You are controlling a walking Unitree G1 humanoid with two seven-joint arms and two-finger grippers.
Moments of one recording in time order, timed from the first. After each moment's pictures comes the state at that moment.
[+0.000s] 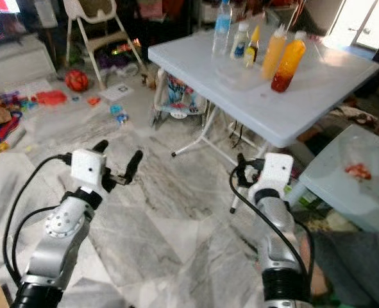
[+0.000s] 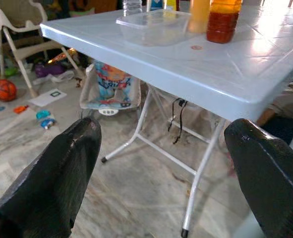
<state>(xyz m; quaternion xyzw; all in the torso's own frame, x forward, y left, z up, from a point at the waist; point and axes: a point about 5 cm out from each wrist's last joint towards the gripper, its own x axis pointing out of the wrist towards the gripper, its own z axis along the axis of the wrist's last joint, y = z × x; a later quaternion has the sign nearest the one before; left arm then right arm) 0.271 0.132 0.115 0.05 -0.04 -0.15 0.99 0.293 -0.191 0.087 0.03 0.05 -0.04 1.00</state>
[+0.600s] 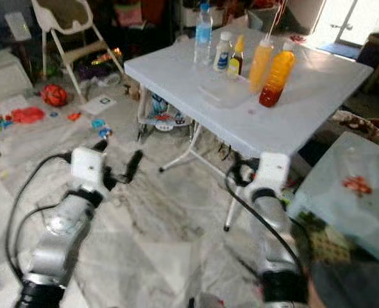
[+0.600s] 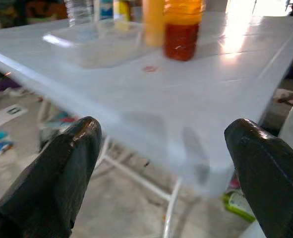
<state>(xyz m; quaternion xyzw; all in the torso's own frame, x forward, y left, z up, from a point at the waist) 0.270 0.108 0.113 0.03 -0.03 -0.19 0.98 0.289 -0.210 0.089 0.02 0.05 -0.08 1.00</state>
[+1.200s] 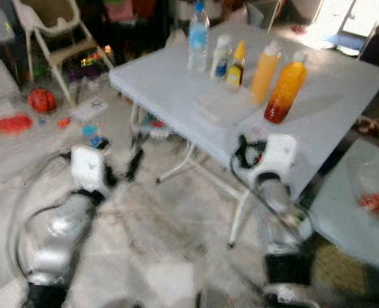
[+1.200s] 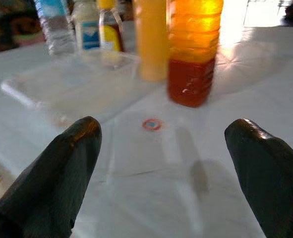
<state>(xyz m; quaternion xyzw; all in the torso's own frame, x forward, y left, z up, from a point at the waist) 0.270 0.107 0.114 0.01 -0.03 -0.19 0.98 0.302 -0.210 0.106 0.03 0.03 -0.08 1.00</state>
